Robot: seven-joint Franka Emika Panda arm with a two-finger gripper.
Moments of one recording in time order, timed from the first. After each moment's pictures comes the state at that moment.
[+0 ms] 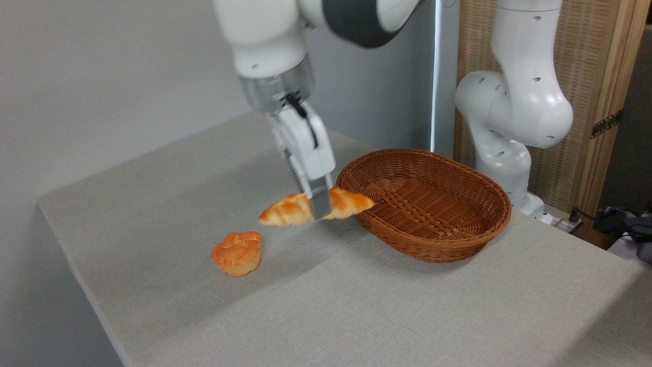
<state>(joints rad) -0.16 -0.06 0.17 -1.83 -0.08 1.61 1.08</state>
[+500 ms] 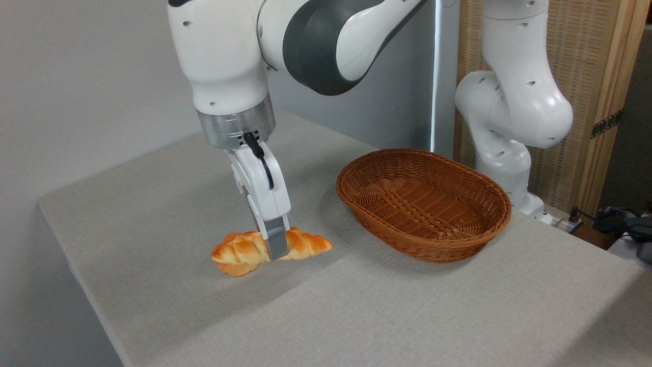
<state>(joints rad) -0.16 0.09 0.17 -1.75 -0.11 1.78 1.07</state>
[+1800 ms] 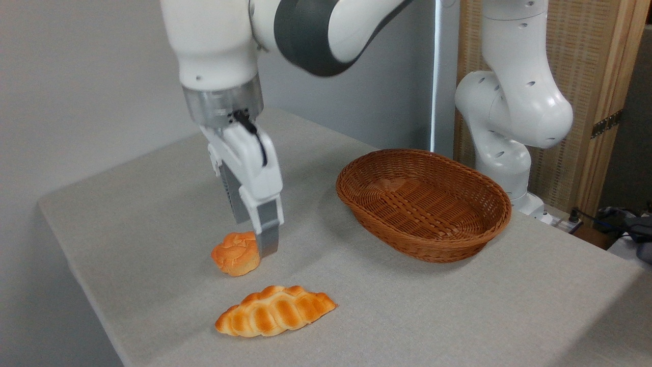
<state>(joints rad) -0.16 0.08 0.17 -1.69 -0.11 1.78 0.95</state>
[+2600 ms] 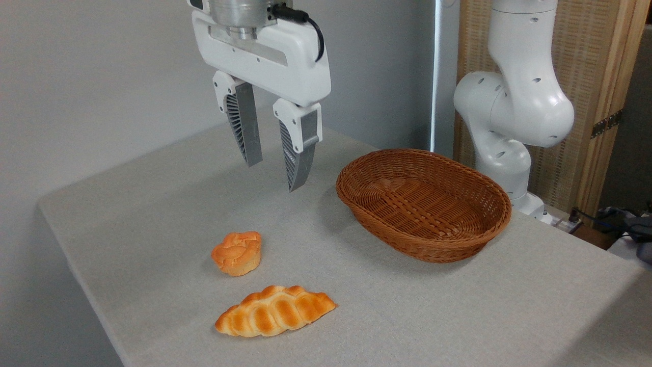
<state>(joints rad) -0.11 -0.04 0.14 -1.58 -0.08 1.58 0.72</state>
